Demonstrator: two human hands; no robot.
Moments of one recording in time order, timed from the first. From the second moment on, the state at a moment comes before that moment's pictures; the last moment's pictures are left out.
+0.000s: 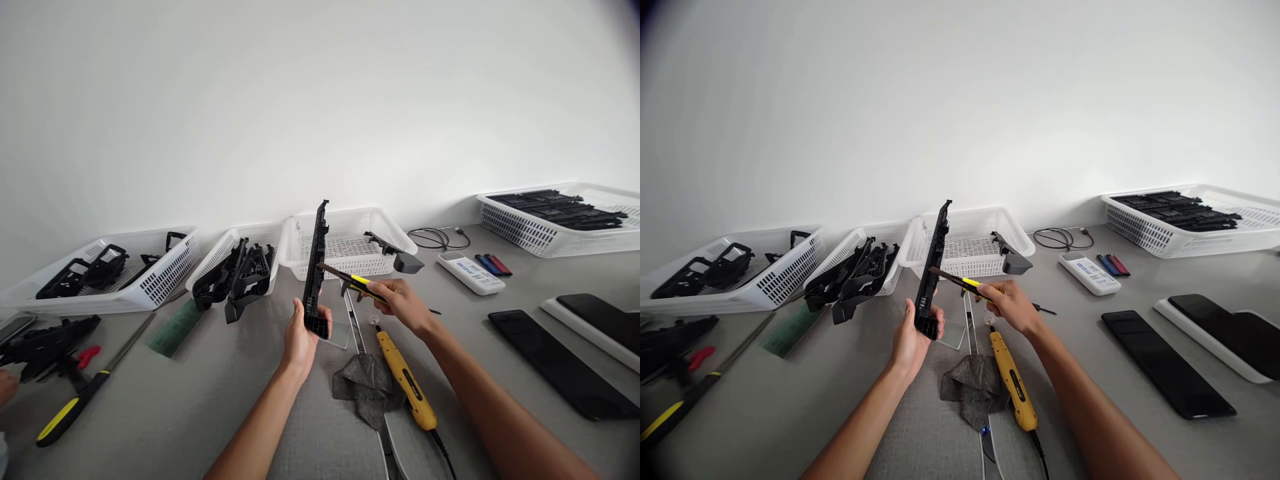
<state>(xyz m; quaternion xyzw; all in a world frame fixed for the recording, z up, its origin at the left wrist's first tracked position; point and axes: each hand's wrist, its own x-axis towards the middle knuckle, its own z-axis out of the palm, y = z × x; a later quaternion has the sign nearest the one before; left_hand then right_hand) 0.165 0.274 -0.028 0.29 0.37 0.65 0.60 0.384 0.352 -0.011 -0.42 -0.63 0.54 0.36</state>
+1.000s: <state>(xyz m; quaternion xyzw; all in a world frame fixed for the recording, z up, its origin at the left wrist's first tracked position) 0.168 0.274 -0.030 0.30 0.38 0.66 0.58 0.377 0.343 -0.009 -0.40 -0.79 0.33 0.33</state>
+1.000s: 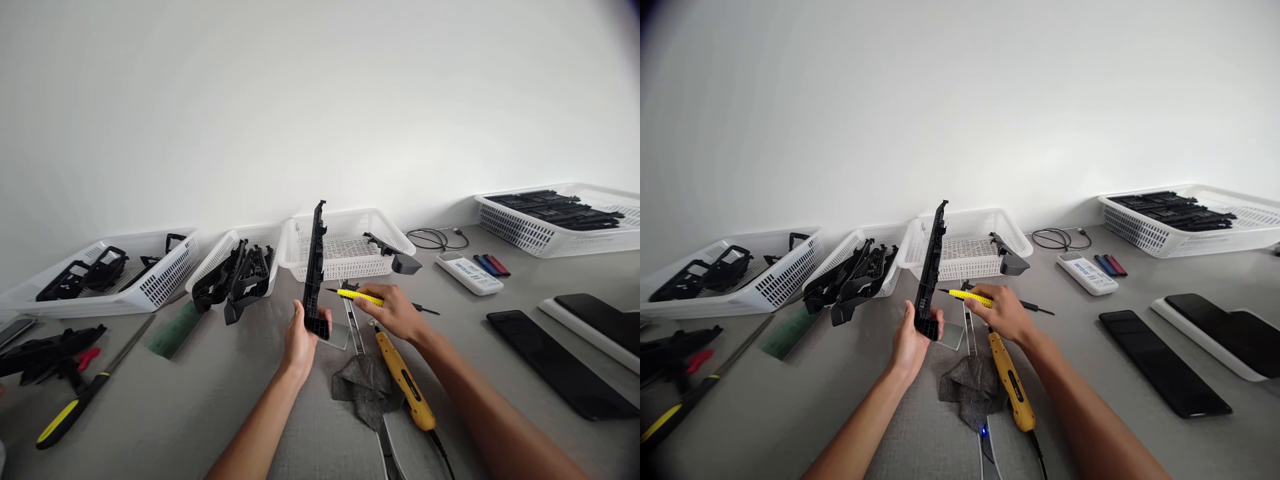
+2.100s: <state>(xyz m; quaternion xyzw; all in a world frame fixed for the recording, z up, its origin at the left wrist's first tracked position) 0.160 0.274 -0.019 0.21 0.31 0.68 0.63 0.378 0.341 -0.007 -0.34 -0.76 0.48 0.26</state>
